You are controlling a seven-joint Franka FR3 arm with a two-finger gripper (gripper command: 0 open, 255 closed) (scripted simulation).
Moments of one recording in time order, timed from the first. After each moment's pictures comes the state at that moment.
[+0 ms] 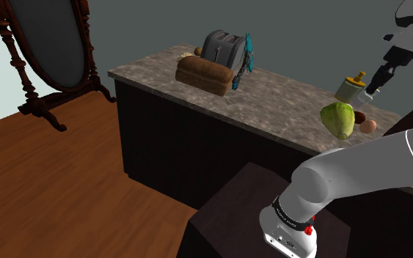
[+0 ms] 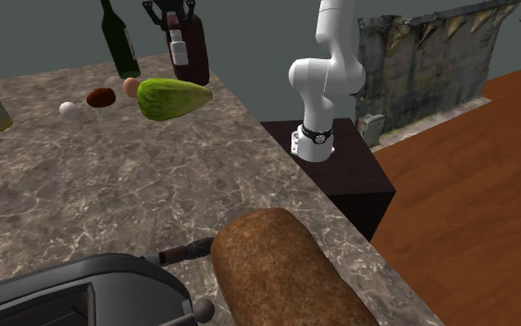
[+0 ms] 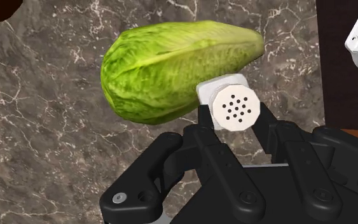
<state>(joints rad) -0.30 -0.50 -0.92 -1.78 -0.39 1.48 -1.33</state>
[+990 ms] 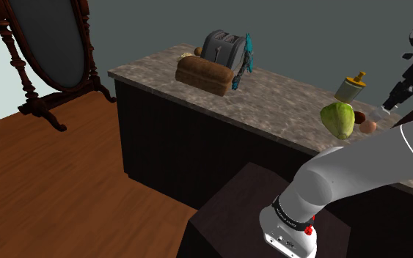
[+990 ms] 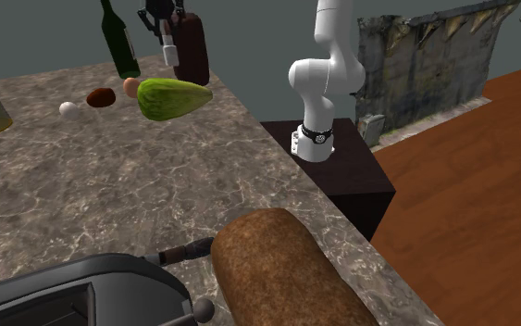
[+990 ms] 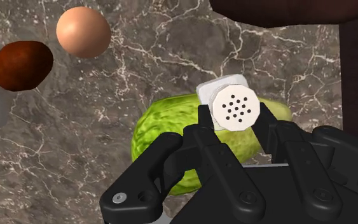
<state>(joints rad) -0.22 -0.43 -1.22 -1.72 -0.40 1.58 -1.54</state>
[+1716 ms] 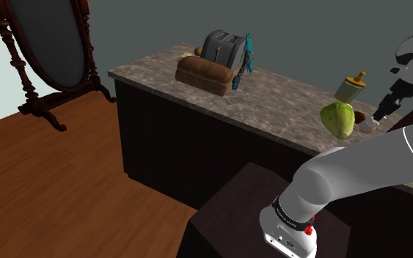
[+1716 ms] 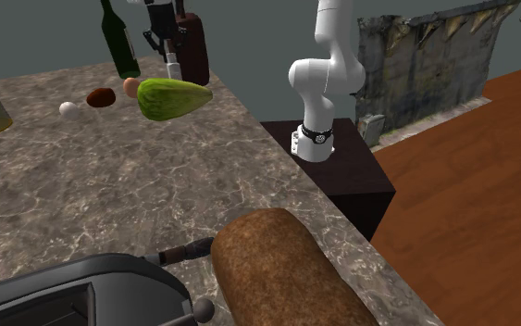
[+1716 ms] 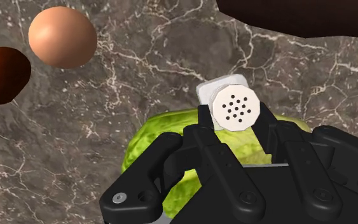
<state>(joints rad) -0.25 -0.46 -1.24 -1.88 -0.44 1.71 -1.51</state>
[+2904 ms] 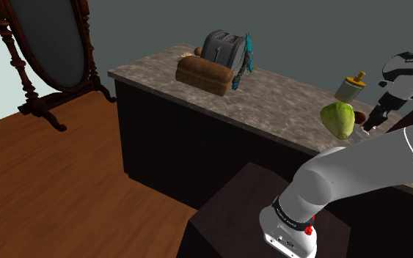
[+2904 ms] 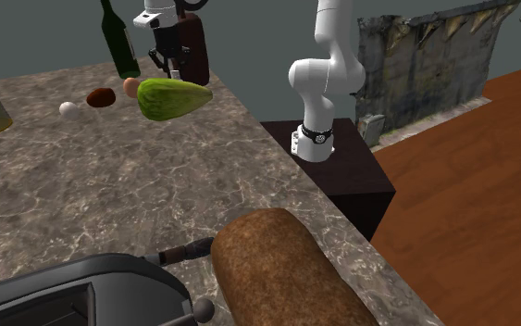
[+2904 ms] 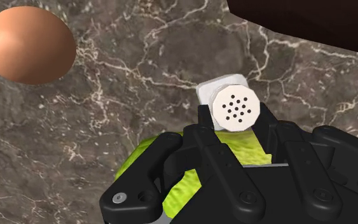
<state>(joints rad) -0.23 -0.47 -1.30 -2.01 -0.47 1.85 -1.49</state>
